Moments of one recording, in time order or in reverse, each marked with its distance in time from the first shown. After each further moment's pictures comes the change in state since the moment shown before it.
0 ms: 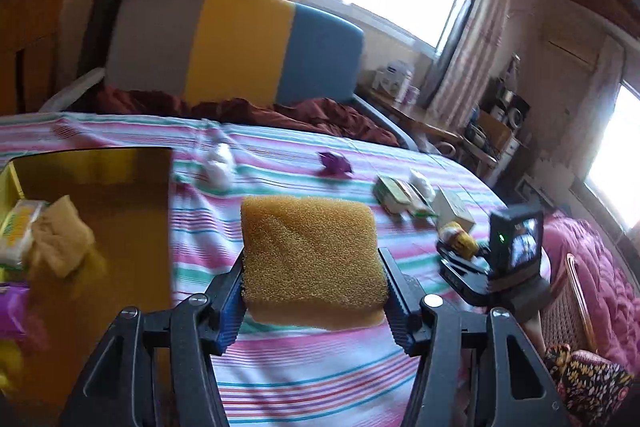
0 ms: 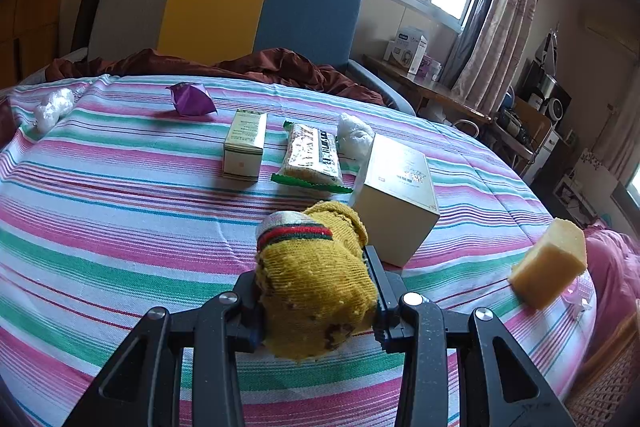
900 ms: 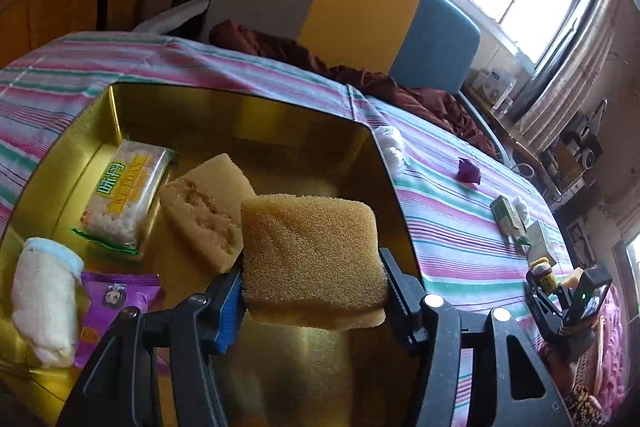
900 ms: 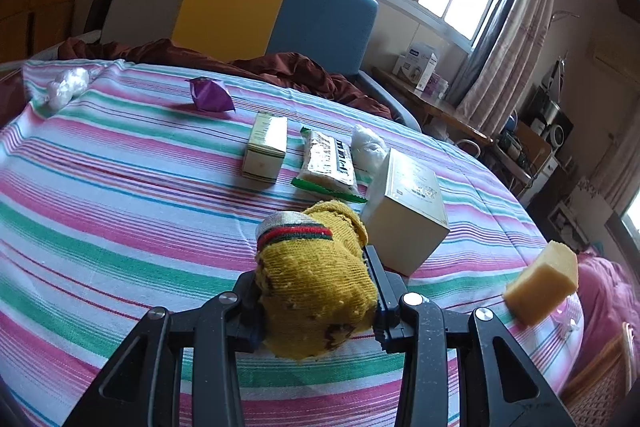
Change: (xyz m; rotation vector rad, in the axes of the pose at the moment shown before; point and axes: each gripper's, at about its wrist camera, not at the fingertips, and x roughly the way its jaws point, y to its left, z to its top) left arm 0.002 0.145 0.012 -0.249 0.163 0.200; right arm -0.007 0.019 -0.001 -0.096 -0.028 -0.015
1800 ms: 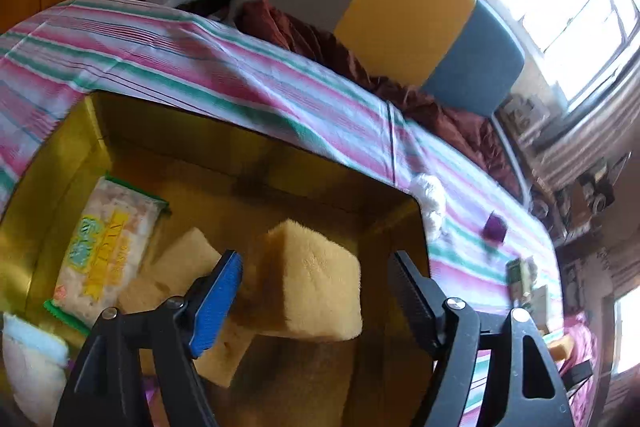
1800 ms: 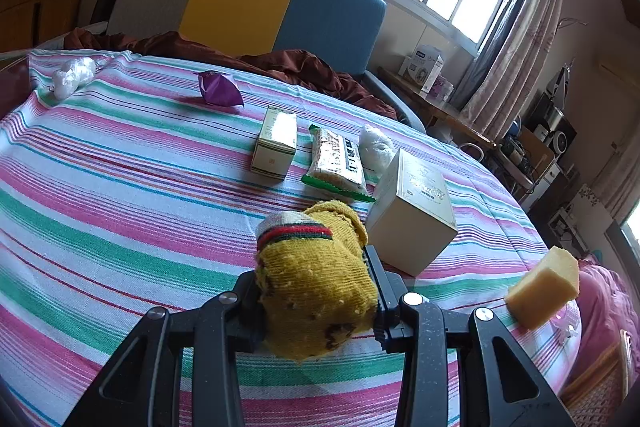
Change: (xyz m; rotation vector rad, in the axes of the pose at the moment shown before) left arm 0.035 0.022 0.065 -0.178 0.041 0.028; right arm 0.002 0.005 -0.001 -0.025 0.005 0.000
